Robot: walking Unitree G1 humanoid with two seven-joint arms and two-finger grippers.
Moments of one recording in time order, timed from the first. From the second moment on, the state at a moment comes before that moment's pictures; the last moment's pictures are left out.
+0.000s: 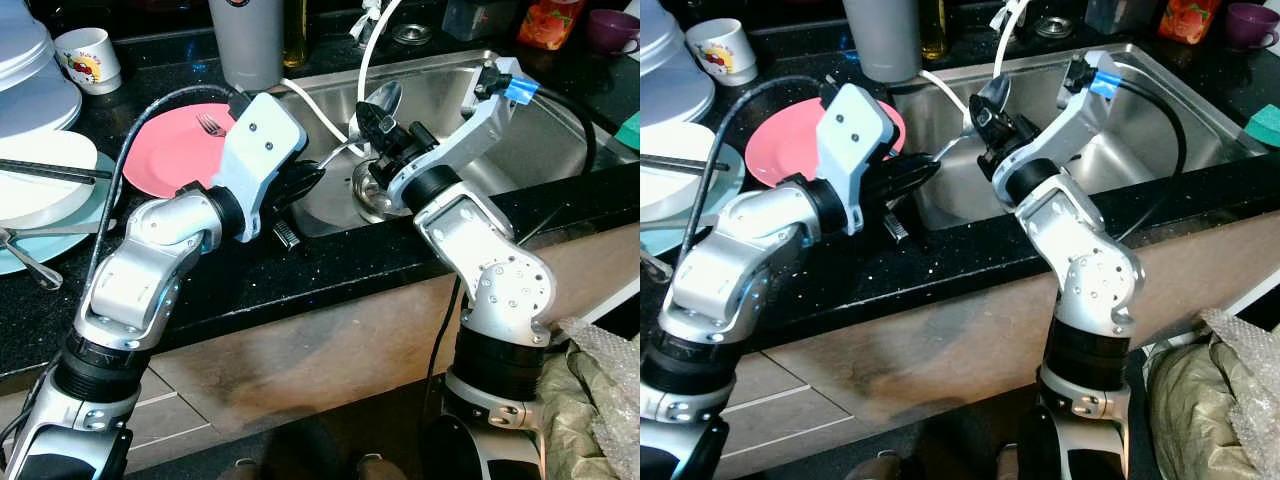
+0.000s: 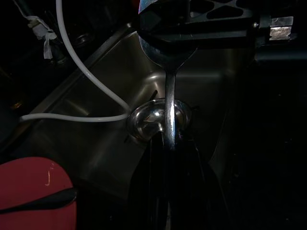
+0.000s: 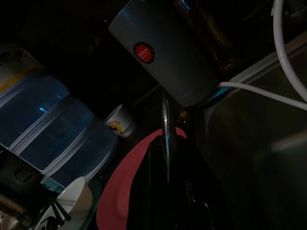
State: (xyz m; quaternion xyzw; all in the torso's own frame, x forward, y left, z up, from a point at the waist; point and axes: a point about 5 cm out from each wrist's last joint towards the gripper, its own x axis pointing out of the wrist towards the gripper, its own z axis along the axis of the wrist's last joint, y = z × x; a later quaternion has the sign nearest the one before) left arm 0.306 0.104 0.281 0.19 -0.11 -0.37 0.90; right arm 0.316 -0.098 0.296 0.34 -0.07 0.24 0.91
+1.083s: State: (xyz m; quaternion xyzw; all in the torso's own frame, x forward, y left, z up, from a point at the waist) left arm 0.308 0.112 0.292 0.17 -0.13 -0.35 0.91; right arm 0.330 -0.133 0.297 0.21 -0.10 0.18 0.96
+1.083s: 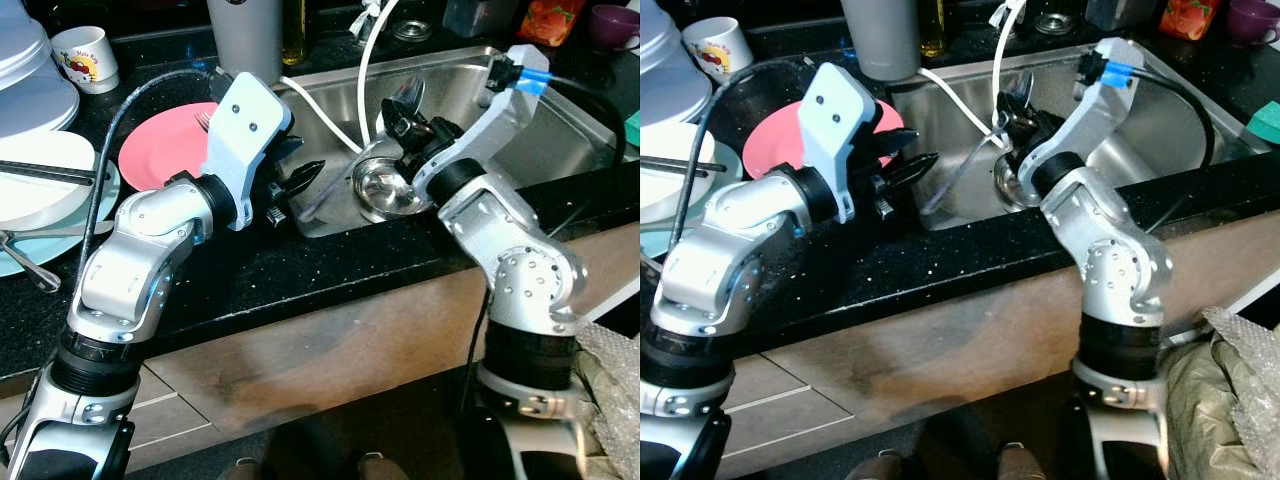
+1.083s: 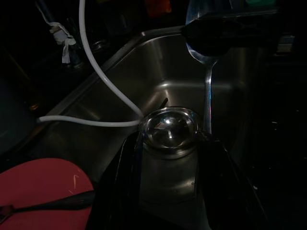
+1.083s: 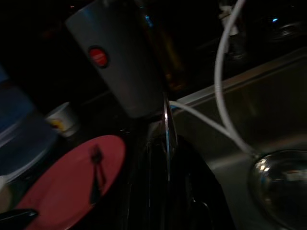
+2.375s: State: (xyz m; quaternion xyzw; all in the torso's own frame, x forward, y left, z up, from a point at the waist) left arm 0.304 0.103 0.271 0.19 -0.05 -0.39 0.90; right arm 0.405 -0.130 0.247 -0.01 -0.04 0.27 0.96
